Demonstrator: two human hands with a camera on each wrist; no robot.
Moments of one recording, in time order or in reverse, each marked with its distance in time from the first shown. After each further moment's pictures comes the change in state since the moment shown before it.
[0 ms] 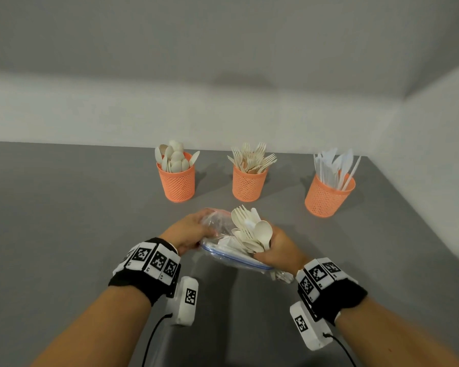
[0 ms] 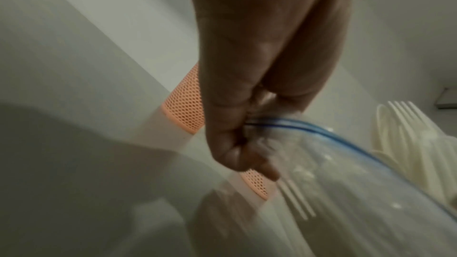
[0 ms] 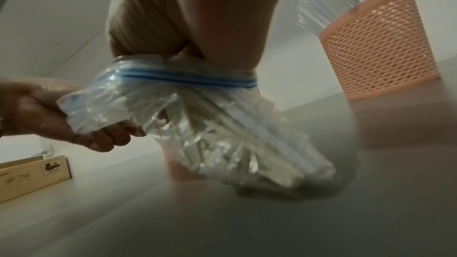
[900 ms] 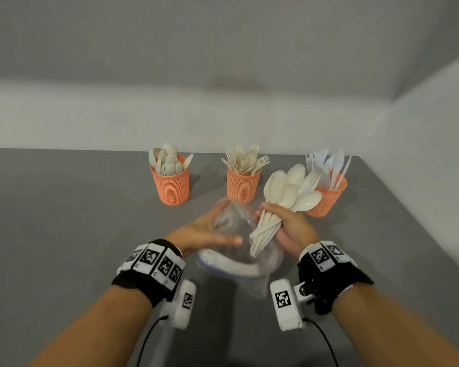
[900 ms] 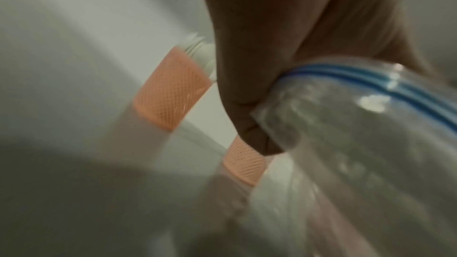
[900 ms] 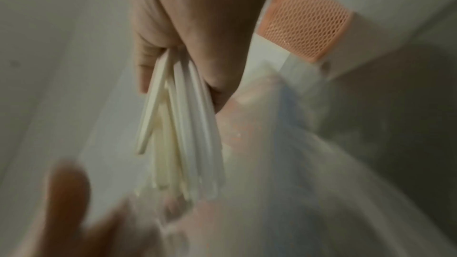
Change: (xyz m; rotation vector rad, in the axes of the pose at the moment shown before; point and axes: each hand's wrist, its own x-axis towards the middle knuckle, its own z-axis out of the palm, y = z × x) left_hand -0.014 0.019 0.022 0.172 -0.222 0.234; right_hand 0.013 -0.029 -0.031 1.010 0.235 0.137
